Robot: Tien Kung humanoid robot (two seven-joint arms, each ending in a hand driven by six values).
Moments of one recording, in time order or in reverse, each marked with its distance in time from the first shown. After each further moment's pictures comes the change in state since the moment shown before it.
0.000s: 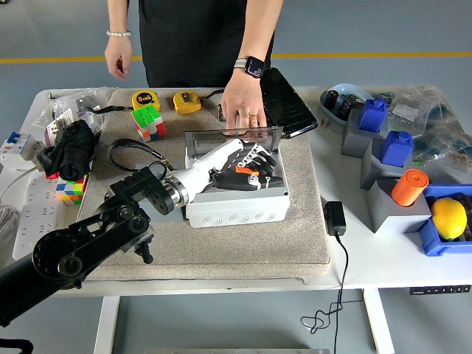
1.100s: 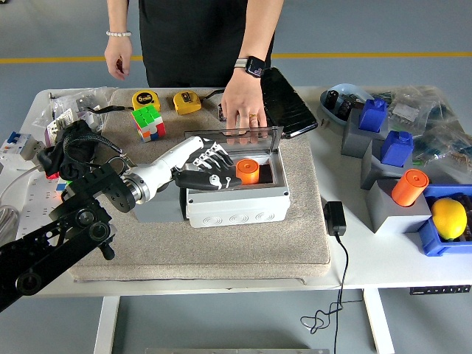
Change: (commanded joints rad) left arm 0.088 0.117 -0.121 -0.169 0.153 -0.042 0.127; right arm -0.008 -0.001 0.006 -0.011 0.004 -0.001 0.000
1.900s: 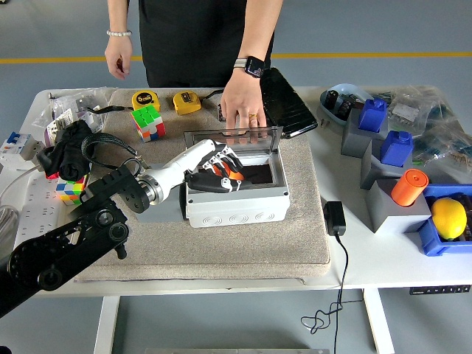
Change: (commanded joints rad) left arm -0.026 -0.023 0.033 0.072 0.094 0.014 0.018; right arm 0.001 0.001 -0.002 -0.003 0.004 -0.001 0.000
